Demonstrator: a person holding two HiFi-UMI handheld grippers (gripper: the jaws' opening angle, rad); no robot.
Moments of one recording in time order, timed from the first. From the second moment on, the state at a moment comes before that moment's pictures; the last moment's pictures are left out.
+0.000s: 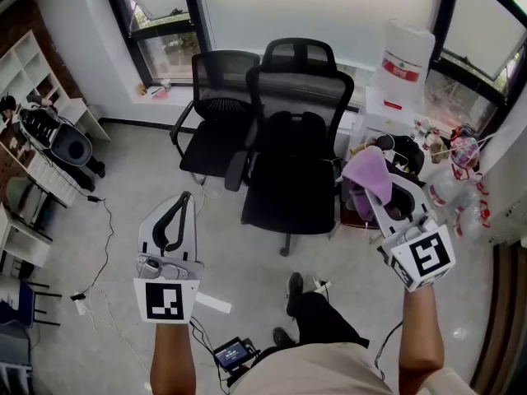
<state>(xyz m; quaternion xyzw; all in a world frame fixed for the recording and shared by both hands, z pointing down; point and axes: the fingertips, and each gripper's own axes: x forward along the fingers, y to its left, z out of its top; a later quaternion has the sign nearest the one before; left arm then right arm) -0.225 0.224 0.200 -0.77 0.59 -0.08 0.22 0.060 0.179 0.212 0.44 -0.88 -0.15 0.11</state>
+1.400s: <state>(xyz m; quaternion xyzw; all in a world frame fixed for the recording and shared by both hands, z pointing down) -0.097 -0.190 0.215 -0.79 0.55 -0.14 0.23 0.184 -0.266 0.252 0.46 -0.88 -0.11 0.03</state>
